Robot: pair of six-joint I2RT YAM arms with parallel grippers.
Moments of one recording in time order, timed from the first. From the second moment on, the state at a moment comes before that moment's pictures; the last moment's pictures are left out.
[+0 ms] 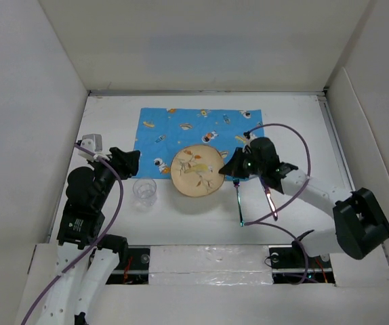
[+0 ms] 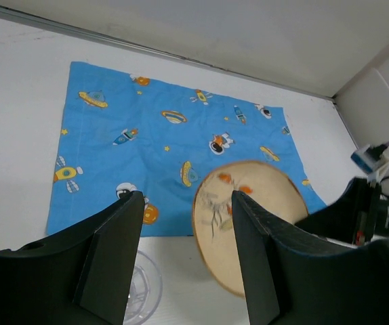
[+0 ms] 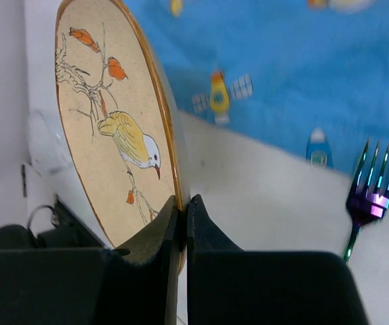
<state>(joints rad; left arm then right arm) -0.20 0.49 0.75 -0.36 0.05 -0.43 0.56 1.34 0.70 0.05 -0.31 0.76</state>
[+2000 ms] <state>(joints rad) -0.19 0.43 0.75 -0.40 -0.11 -0.44 1.04 1.85 1.43 -0.19 -0.11 0.36</state>
